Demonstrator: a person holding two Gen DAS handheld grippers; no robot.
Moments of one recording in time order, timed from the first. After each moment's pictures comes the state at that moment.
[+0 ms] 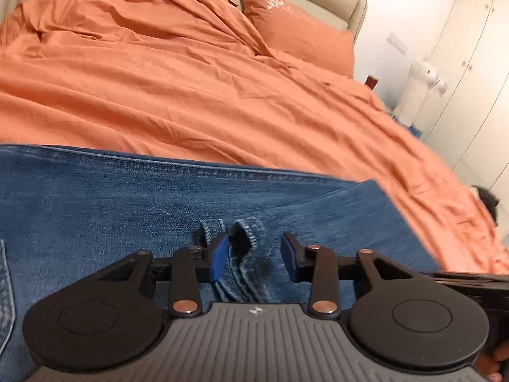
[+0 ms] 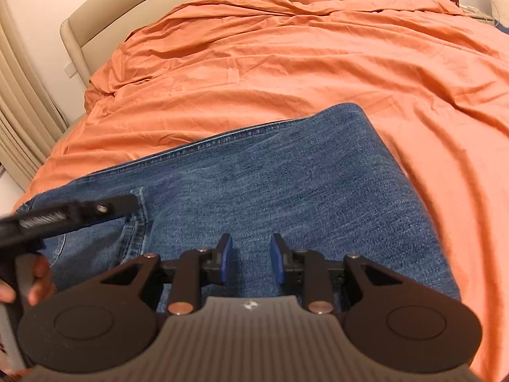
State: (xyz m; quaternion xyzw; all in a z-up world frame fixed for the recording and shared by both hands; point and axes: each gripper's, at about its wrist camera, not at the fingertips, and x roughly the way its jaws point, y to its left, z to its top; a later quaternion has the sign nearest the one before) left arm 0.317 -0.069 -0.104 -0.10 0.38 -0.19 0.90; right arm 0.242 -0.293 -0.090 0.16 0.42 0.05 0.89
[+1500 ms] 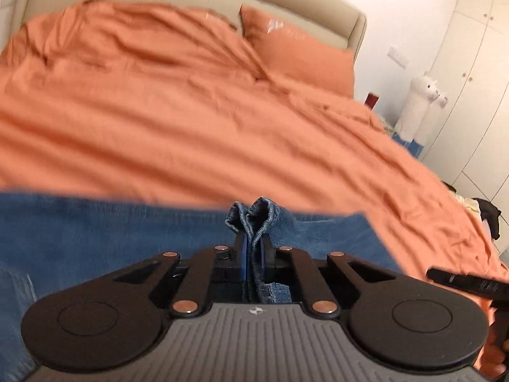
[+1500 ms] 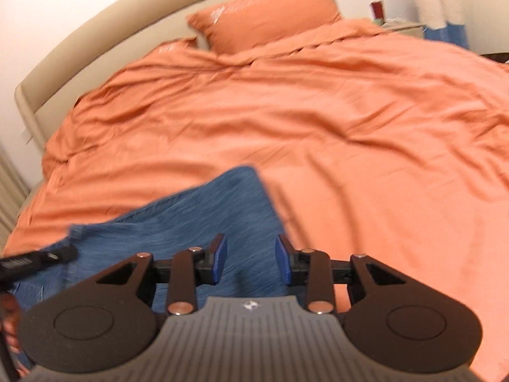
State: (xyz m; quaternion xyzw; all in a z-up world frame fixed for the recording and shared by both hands) left arm 0.316 -0.054 -0.039 -0.10 0.35 -0.18 0.92; right arm 0.198 -0.361 -0.052 0.19 0.34 -0.08 0.92
